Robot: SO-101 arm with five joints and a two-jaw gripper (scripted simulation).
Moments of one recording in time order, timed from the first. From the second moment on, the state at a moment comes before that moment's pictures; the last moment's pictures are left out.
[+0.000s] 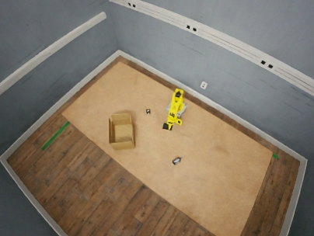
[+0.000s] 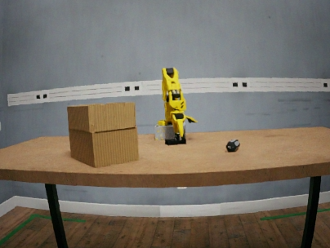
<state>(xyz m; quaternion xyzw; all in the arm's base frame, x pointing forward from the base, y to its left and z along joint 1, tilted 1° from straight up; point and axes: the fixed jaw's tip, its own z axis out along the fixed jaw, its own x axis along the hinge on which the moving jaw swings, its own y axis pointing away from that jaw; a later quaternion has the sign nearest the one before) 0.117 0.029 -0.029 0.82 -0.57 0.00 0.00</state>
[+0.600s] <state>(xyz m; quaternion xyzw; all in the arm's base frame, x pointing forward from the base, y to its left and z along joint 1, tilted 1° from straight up) 0.118 0.029 -0.033 0.82 -0.57 0.00 0.00</state>
